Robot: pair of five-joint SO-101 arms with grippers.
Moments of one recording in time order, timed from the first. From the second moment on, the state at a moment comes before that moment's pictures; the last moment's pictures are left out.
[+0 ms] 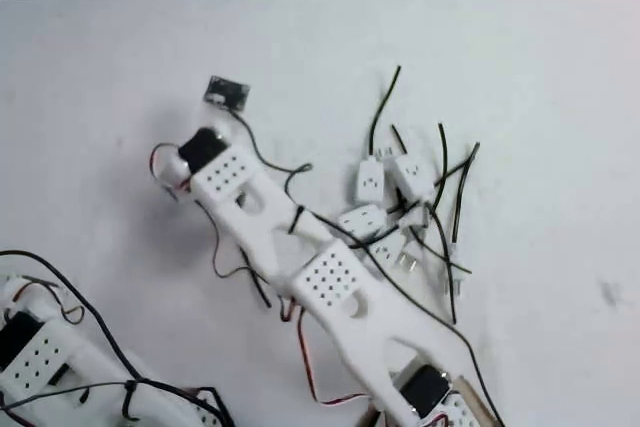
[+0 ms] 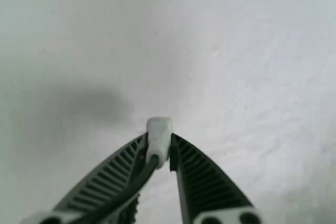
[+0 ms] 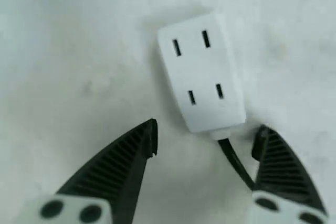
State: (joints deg) left arm -60.8 -58.3 76.7 49.4 21.5; right arm -48.1 68.7 -77.1 89.0 -55.3
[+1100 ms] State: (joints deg) left arm -14.3 -58.3 59.5 59.8 25.7; right arm -9.8 46.4 -86.7 98.5 -3.2
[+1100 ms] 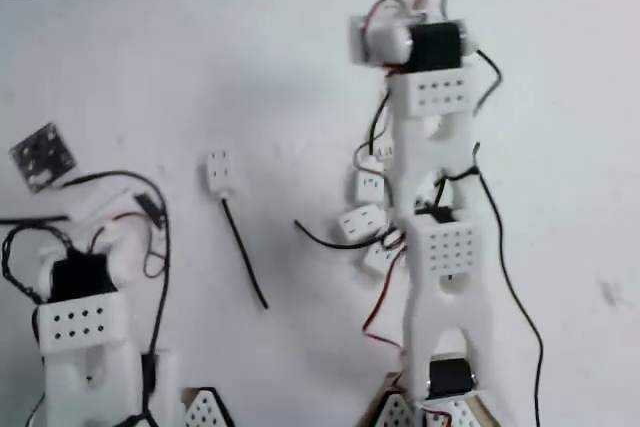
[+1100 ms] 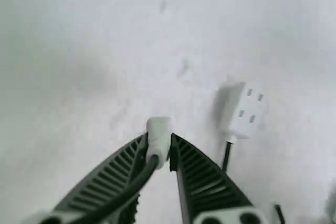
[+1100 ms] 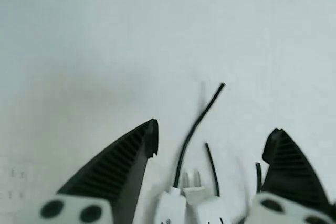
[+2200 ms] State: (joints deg) left arm 9.3 -10.7 23.7 56.7 -10.1; right arm 9.1 33.7 -8.4 79.9 -12.6
